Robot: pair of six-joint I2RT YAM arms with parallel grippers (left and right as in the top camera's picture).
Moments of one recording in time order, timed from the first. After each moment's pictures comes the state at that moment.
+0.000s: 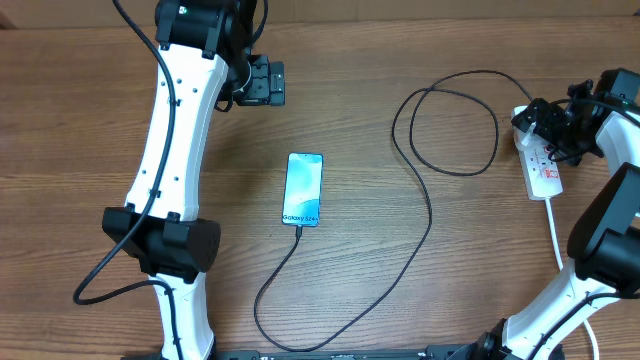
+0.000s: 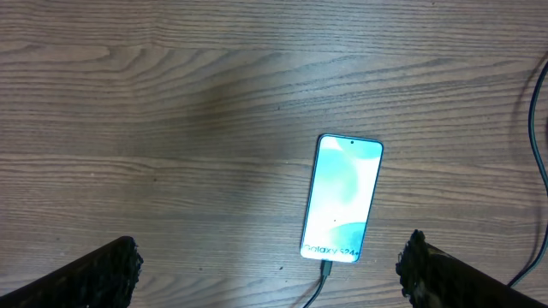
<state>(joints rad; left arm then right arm) -0.25 2.14 2.48 -1.67 -0.04 -0.30 -0.45 2.08 1.52 -0.69 -0.32 0.14</state>
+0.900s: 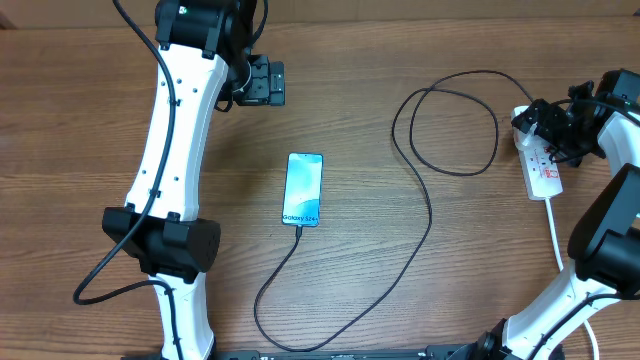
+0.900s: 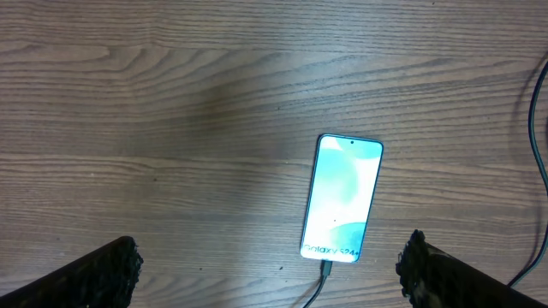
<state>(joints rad) -0.25 2.14 2.48 -1.67 -0.04 -0.30 -0.45 2.07 1.52 -0.71 -0.34 0.14</state>
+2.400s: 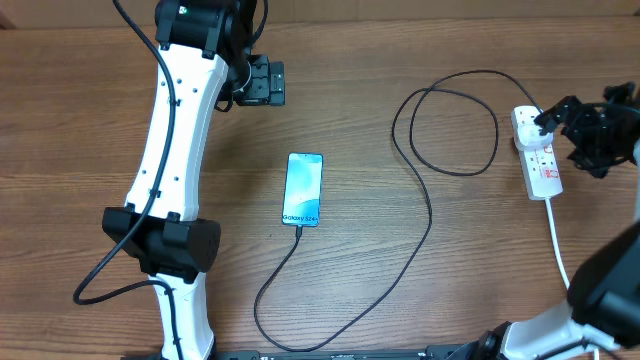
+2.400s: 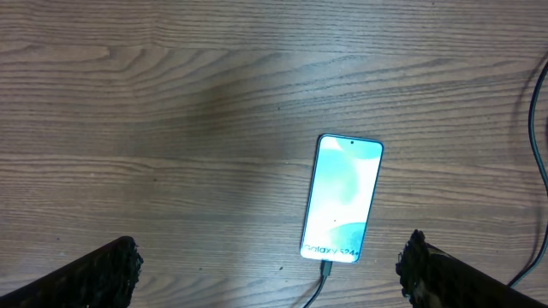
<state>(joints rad) -0.25 2.14 2.48 -1.67 -0.04 -0.30 -0.51 1.78 1.52 -0.98 -0.37 0.20</state>
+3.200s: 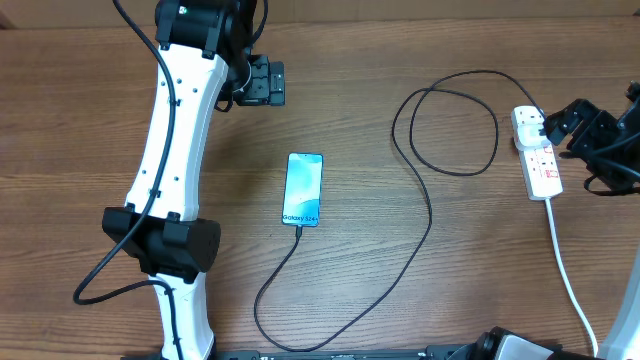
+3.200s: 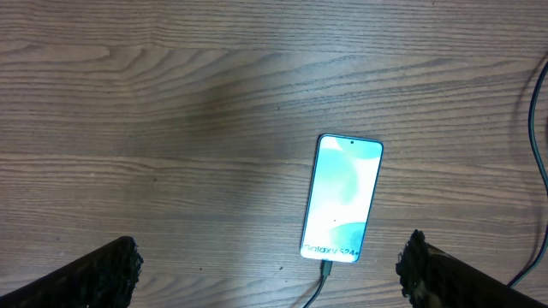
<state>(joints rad) -0.25 2.14 2.48 -1.67 -0.04 -0.30 -0.43 1.39 1.52 -1.17 -0.26 0.25</state>
